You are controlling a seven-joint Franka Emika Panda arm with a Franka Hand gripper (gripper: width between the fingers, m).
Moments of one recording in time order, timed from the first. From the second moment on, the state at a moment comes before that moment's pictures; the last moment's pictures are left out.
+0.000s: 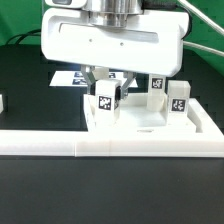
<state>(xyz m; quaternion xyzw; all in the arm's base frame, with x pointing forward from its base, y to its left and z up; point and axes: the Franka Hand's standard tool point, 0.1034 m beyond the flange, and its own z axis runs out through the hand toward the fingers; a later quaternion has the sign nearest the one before) 0.627 -0.007 0.074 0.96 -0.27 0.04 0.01</state>
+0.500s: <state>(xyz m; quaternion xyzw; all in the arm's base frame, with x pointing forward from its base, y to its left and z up) 0.629 0.004 0.073 0.83 -0.55 0.02 0.01</state>
